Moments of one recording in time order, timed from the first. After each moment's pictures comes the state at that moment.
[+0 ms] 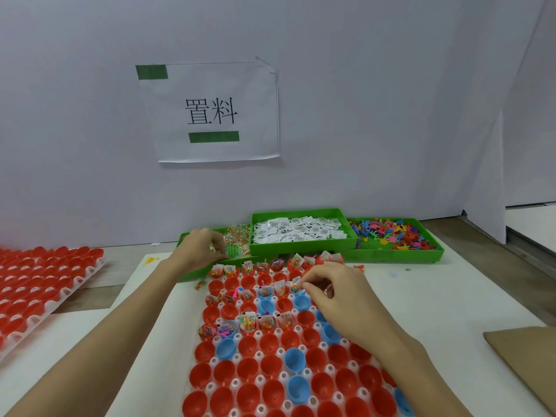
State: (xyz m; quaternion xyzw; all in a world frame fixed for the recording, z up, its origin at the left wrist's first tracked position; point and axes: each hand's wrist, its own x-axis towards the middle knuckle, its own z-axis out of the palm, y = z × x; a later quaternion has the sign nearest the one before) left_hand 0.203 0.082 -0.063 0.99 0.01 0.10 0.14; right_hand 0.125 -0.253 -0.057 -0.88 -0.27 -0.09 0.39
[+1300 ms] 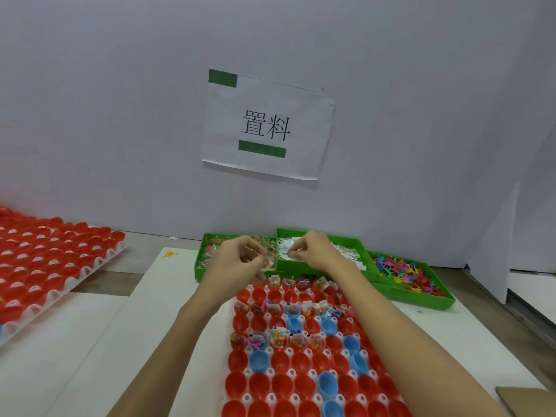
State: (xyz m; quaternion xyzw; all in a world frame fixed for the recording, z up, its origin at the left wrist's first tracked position) left_hand 0.109 0.033 -0.037 0.81 0.05 0.20 0.55; right_hand 0.255 -0.131 -0.021 -0.94 -0.26 0.01 0.22
